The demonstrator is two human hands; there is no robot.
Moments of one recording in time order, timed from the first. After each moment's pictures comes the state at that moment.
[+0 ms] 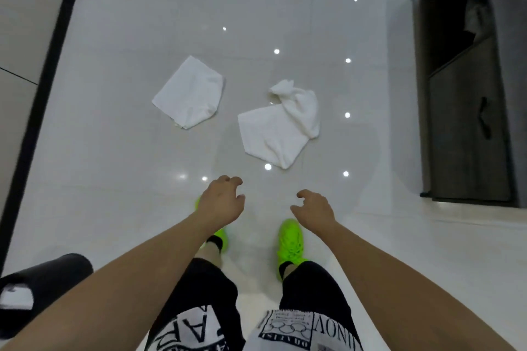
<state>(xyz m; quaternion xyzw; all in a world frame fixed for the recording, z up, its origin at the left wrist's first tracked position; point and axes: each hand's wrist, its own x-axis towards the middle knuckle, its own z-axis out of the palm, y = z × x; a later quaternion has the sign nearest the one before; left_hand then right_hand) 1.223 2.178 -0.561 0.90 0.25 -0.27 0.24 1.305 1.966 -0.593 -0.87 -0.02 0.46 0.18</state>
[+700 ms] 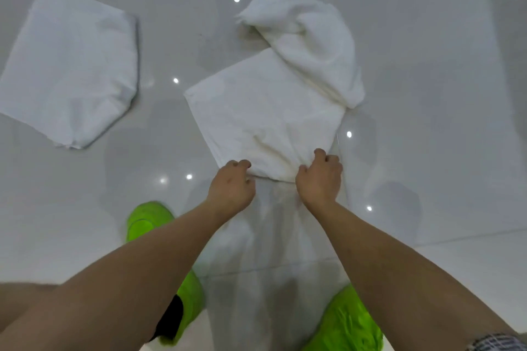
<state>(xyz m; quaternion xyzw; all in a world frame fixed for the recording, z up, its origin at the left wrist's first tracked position) 1.383 2.254 -1.112 0.90 0.17 -0.31 0.26 1.431 2.076 -1.130 -0.93 0.16 0.26 0.18</state>
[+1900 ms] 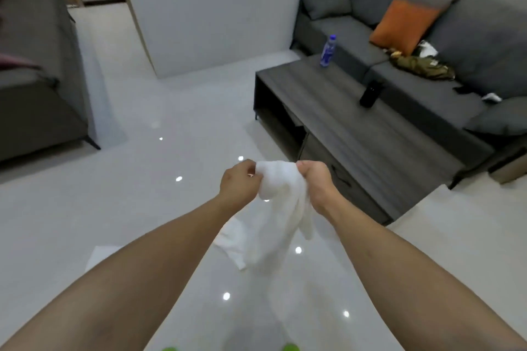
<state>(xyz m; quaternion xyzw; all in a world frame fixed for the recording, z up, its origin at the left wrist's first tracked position) 1.548 2.107 -0.317 0.88 0.00 -0.12 0.45 1.524 1.934 -0.297 -0.65 0.27 0.08 0.70</state>
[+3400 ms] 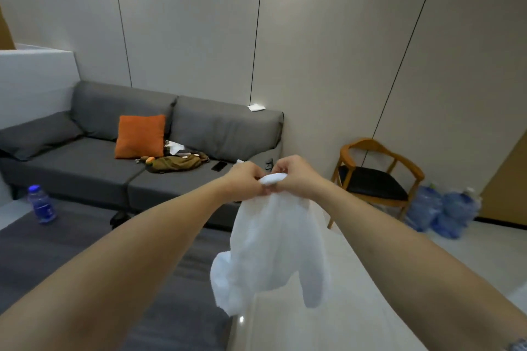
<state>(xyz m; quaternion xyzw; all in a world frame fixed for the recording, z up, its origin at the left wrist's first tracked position) 1.666 1.326 -0.088 0.73 -0.60 -0.18 0.27 1.521 1.232 -0.074 -0.89 0.35 -0.15 0.26</state>
